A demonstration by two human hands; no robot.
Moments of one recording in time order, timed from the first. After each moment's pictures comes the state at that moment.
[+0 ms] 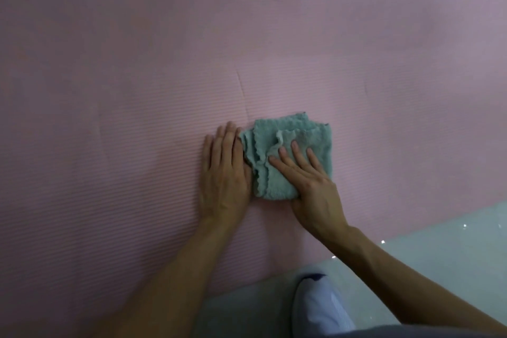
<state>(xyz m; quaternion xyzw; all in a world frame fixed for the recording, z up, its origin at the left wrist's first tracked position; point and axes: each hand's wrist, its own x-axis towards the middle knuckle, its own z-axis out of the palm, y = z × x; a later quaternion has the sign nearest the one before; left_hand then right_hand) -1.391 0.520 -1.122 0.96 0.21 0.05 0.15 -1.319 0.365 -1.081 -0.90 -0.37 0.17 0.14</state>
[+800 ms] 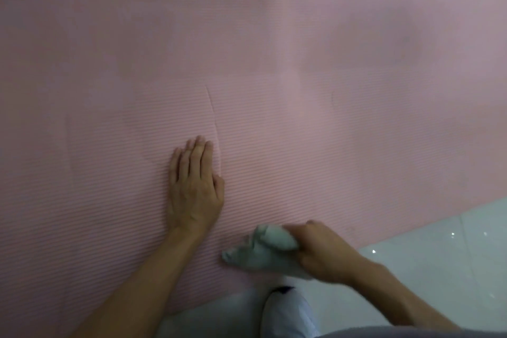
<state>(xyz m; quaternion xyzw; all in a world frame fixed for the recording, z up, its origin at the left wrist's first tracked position) -1.384 0.516 -1.119 0.96 0.23 0.07 0.12 -1.311 0.305 -1.025 -0.81 -0.34 0.46 0.09</state>
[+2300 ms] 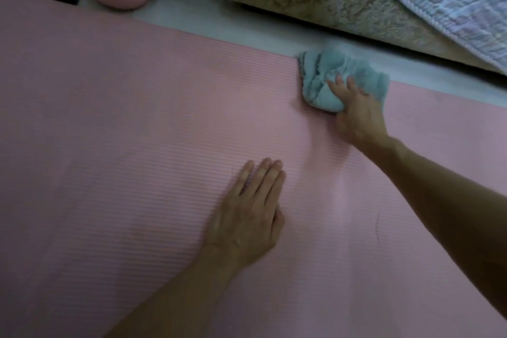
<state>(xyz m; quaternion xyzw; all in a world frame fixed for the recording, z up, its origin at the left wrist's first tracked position) -1.245 0.532 -1.130 0.97 0.16 0.10 0.16 -0.982 0.509 -1.086 -0.91 -0.41 0.07 0.01</state>
